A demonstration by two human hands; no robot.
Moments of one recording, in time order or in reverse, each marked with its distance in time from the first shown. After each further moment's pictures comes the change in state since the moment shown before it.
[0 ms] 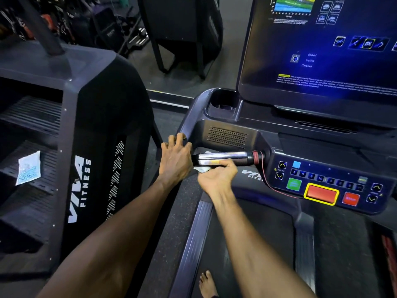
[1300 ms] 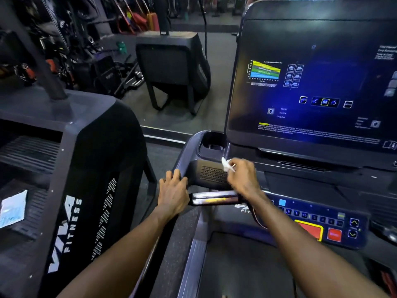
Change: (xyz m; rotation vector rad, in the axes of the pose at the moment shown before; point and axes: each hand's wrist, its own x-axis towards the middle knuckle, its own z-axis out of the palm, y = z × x) left_hand 0.021 0.004 -0.014 -0.061 -0.126 -0.015; right_hand 0.017 -0.121 0.057 -2.126 -0.076 -1.017
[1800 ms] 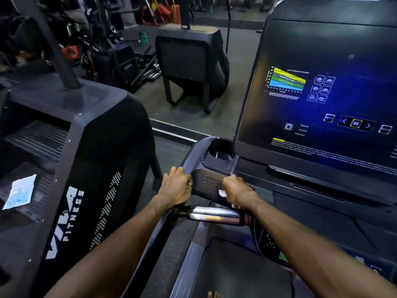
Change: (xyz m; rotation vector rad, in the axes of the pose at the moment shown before) left_hand 0.058 -0.006 -0.008 -0.179 -0.162 -0.016; right_hand 0.048 0.000 0.021 -0.466 -0.575 -0.255
